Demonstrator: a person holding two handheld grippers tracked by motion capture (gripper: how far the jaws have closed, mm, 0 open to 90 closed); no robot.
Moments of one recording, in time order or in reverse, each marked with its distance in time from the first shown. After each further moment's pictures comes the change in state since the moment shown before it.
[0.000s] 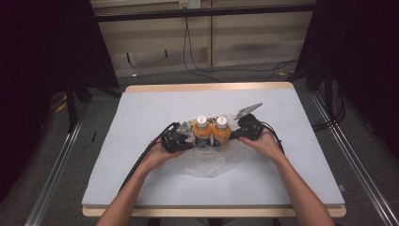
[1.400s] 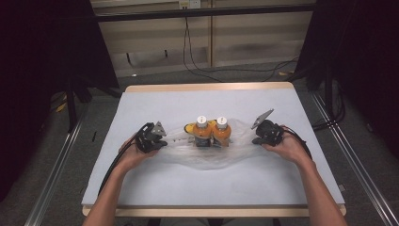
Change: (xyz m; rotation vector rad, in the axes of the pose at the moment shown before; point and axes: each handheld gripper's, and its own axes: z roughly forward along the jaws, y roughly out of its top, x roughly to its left) left arm 0.031 -0.059 -0.041 0.077 0.139 -0.037; right arm -0.015 -0.041 -0.039 0.298 -0.178 -0.060
